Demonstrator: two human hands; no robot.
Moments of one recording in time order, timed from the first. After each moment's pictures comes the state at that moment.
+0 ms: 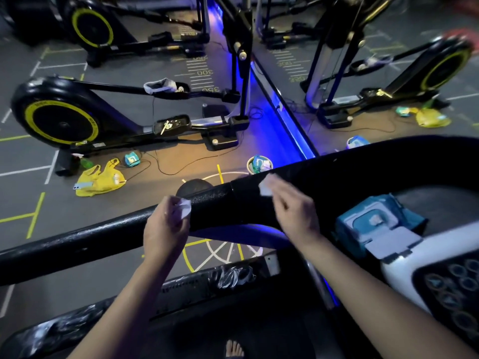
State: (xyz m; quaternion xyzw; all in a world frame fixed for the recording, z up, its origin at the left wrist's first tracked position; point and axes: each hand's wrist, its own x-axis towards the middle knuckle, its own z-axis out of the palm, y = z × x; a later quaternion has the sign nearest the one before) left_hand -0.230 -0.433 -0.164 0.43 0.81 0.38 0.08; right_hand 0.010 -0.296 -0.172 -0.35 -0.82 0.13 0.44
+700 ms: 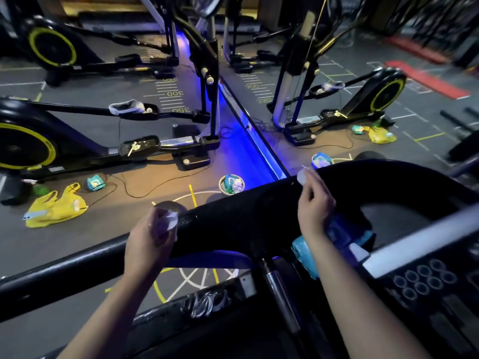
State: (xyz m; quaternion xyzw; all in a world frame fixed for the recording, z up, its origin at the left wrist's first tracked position) left_hand -0.201 -0.391 -0.136 0.47 0.76 0.42 0.14; right_hand 0.097 -0.211 -0.153 -0.55 -0.63 0.02 0.55
